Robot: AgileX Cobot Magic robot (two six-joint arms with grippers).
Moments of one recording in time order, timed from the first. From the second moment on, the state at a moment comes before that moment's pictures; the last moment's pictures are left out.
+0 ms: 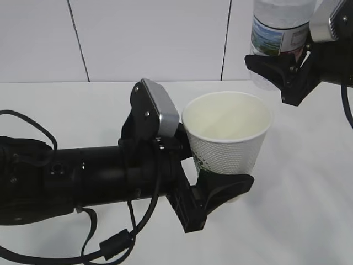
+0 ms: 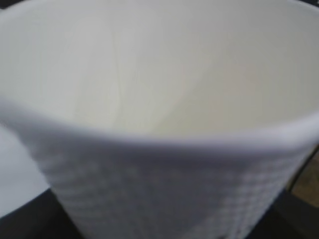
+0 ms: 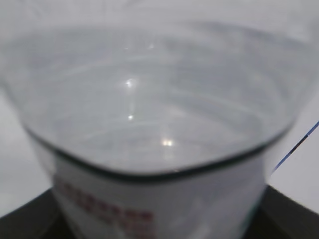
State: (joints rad) left arm -0.81 1.75 -0.72 0.62 -0.84 -0.42; right arm 0.09 1.44 -0.78 -1.09 -0.70 0.39
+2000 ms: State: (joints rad) left arm -0.85 1.75 -0.72 0.43 -0.79 -0.30; right arm 0.09 1.44 -0.78 -0.90 -0.66 -0.28
